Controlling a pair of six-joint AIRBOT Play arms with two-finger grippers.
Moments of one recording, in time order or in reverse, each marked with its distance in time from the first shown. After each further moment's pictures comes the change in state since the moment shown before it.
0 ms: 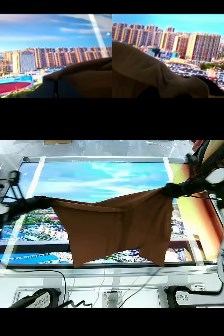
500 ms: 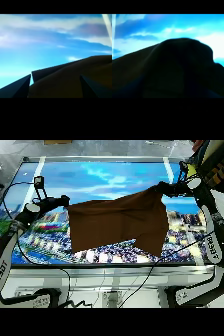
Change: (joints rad) left arm -0.169 -0.193 -0.005 -0.008 0.384 0.014; right arm -0.016 -0.195 0.013 0.031 -0.337 0.013
